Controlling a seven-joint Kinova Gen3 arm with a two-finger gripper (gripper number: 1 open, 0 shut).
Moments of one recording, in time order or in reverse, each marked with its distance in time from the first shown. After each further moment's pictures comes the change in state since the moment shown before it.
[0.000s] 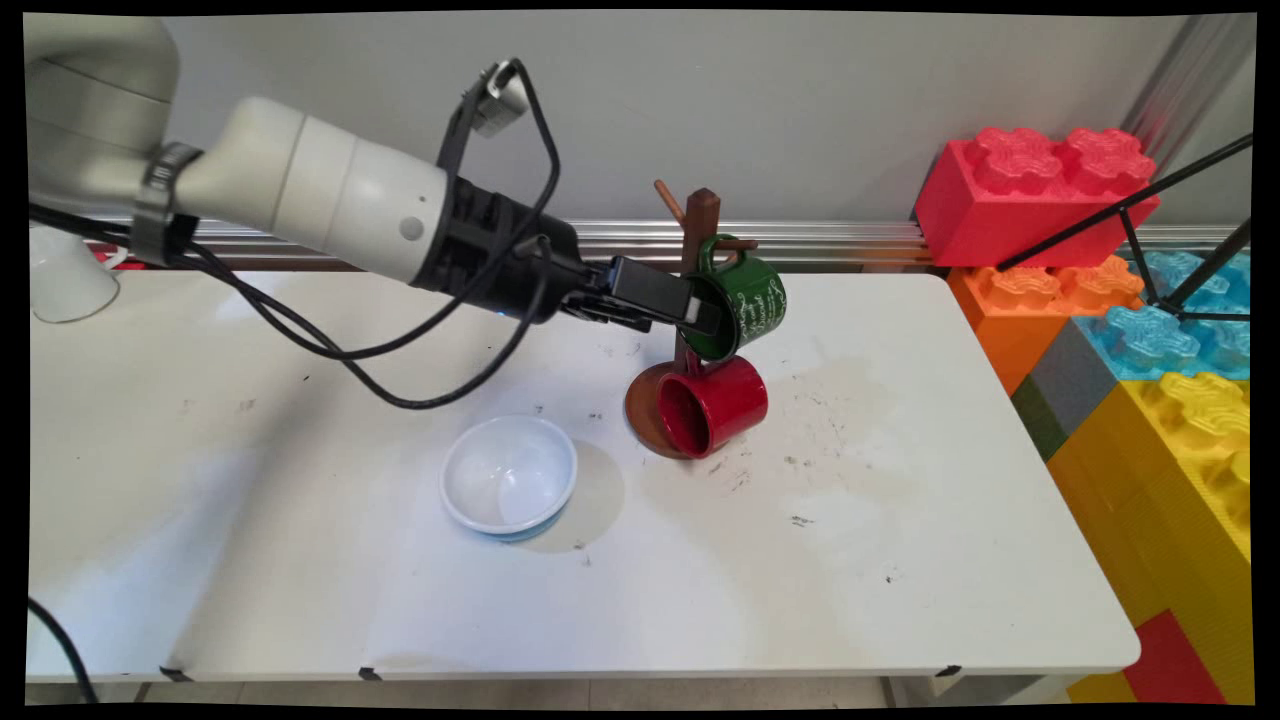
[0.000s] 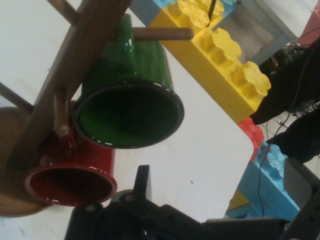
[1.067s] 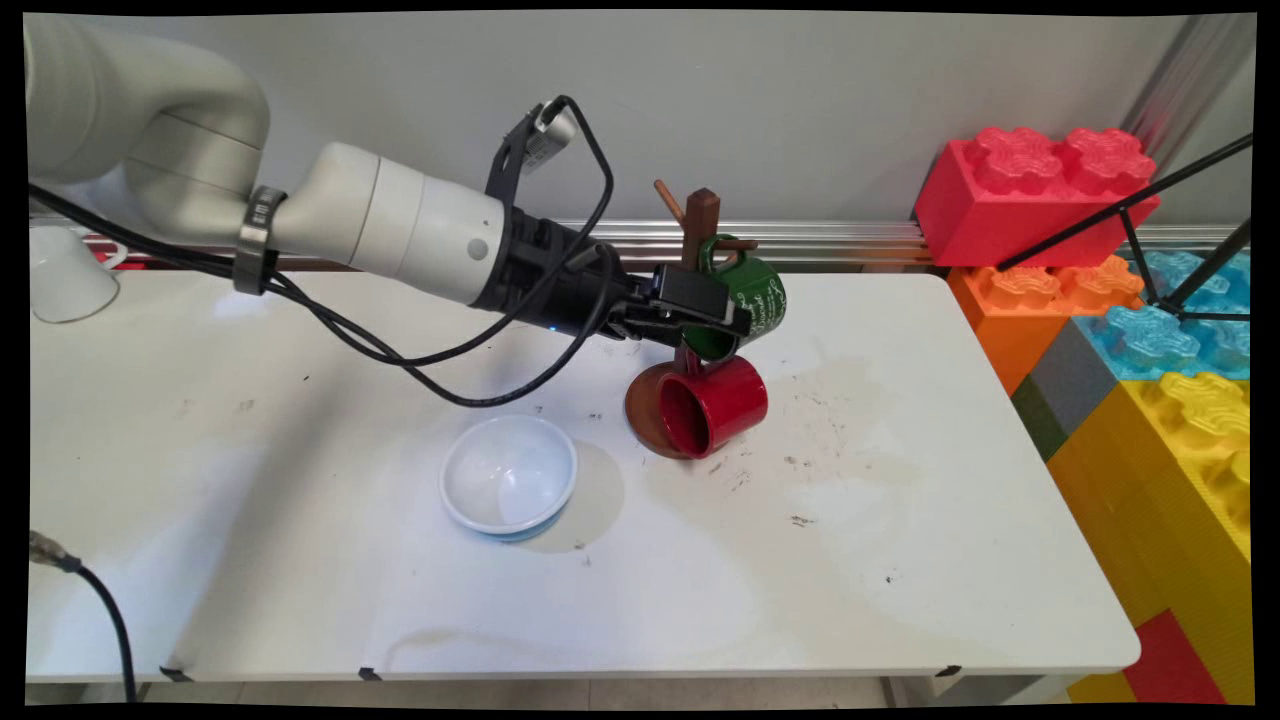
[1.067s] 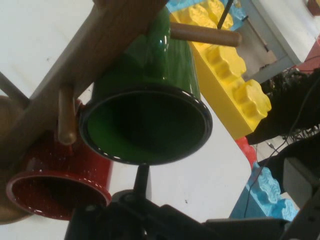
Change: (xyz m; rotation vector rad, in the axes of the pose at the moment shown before) arm -0.001 -0.014 0.042 -0.007 0.023 -0.132
